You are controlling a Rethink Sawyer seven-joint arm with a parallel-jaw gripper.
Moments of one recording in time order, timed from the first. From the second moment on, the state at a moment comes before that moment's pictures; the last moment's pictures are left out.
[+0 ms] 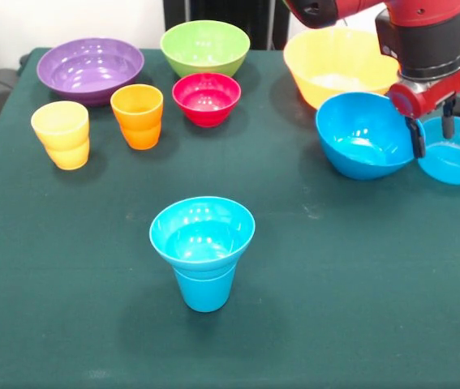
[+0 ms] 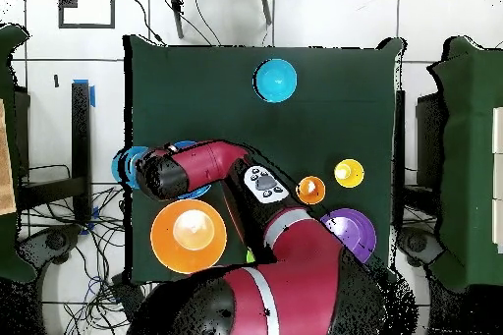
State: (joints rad) arm -0.29 -0.48 0.50 1.71 -0.38 0.27 1.51
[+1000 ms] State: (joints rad) arm -0.20 -0.48 0.45 1.70 -0.38 0.27 1.51
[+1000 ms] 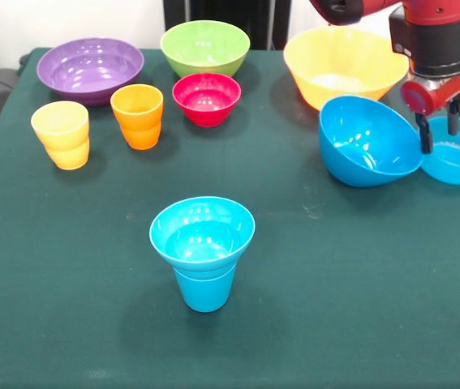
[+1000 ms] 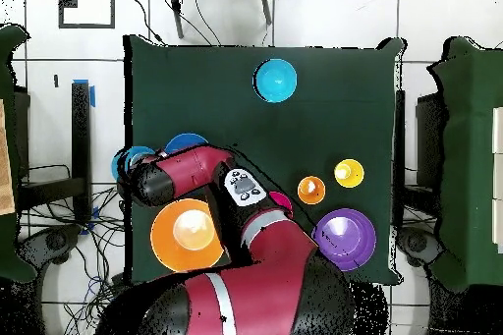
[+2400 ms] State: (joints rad) arm -0.16 -0.47 0.37 1.55 -0.38 0.31 1.51
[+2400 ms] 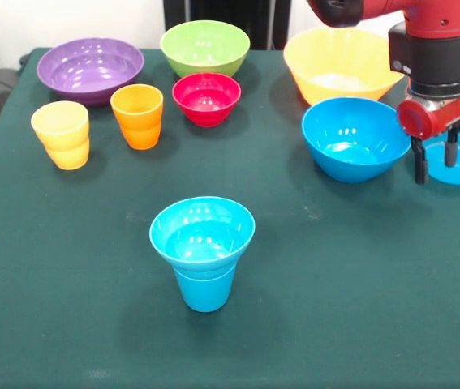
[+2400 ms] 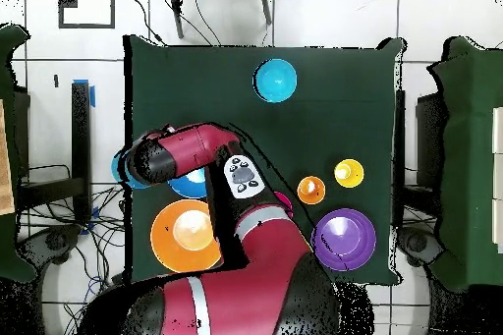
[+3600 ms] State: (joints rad) arm -0.10 -0.48 0.32 1.57 -0.38 0.31 1.51
